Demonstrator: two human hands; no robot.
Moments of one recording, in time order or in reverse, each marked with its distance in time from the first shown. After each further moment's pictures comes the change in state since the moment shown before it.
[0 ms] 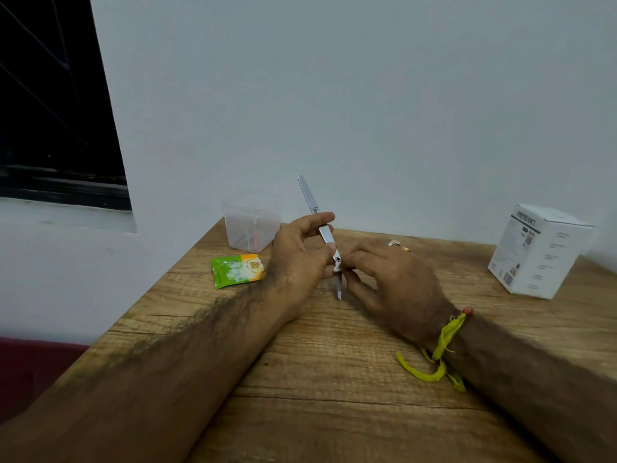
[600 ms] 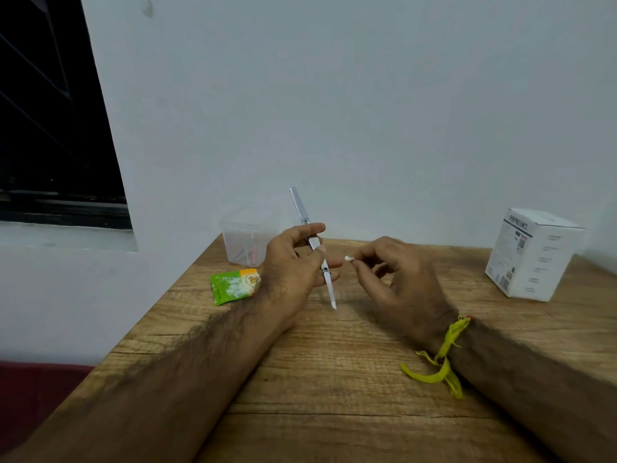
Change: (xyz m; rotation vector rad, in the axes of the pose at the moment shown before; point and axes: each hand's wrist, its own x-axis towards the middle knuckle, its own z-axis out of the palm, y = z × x) left_hand -0.002 0.013 -0.001 0.004 0.026 -0.021; right_hand 0.001 -0.002 -0.010 0.344 0.220 0.211
